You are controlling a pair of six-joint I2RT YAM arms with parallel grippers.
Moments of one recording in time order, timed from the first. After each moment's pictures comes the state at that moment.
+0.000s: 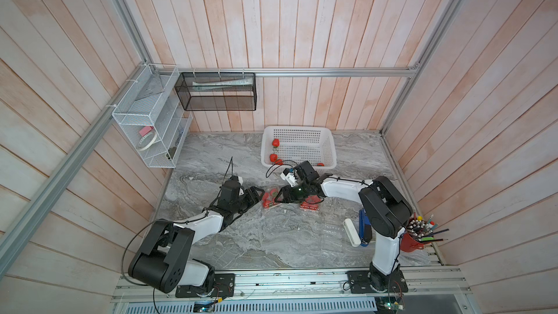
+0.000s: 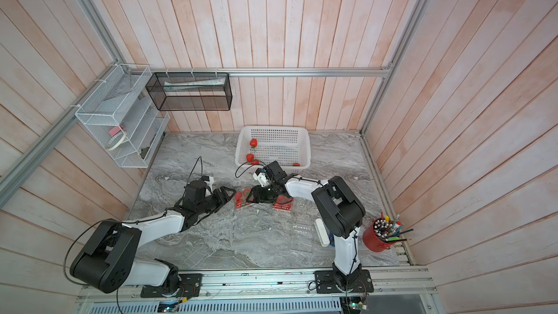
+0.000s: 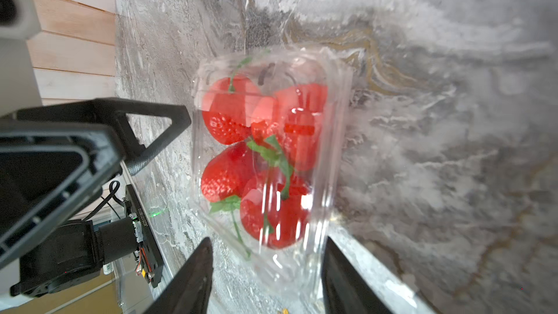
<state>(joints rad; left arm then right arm) -0.35 1.35 0.45 0.27 0.33 -0.91 0.67 1.93 1.16 -0.23 -0.62 0.49</state>
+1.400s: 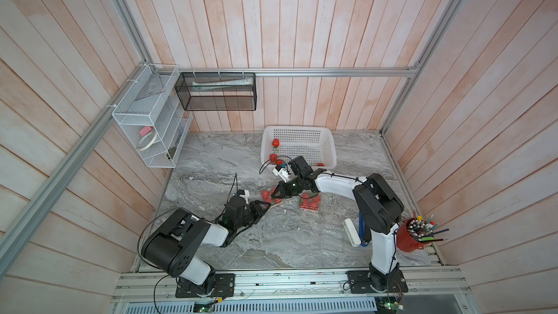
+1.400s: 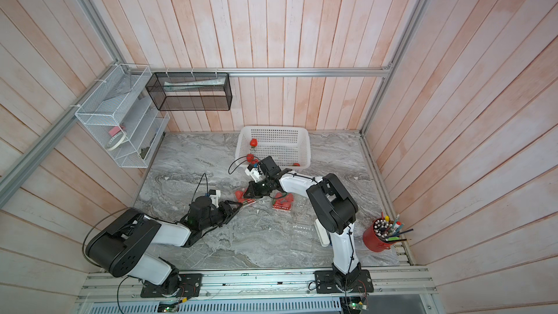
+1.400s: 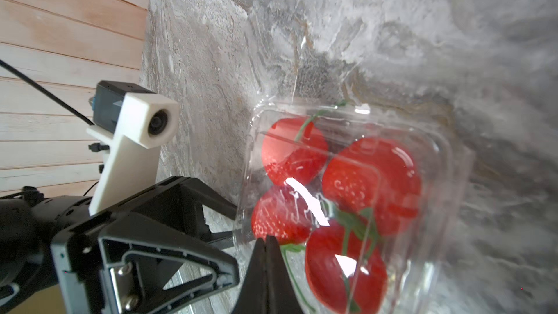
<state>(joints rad) -0.48 1.55 0.27 0.78 0.36 -1.19 0.70 2.00 1.28 -0.24 -0.68 0.44</state>
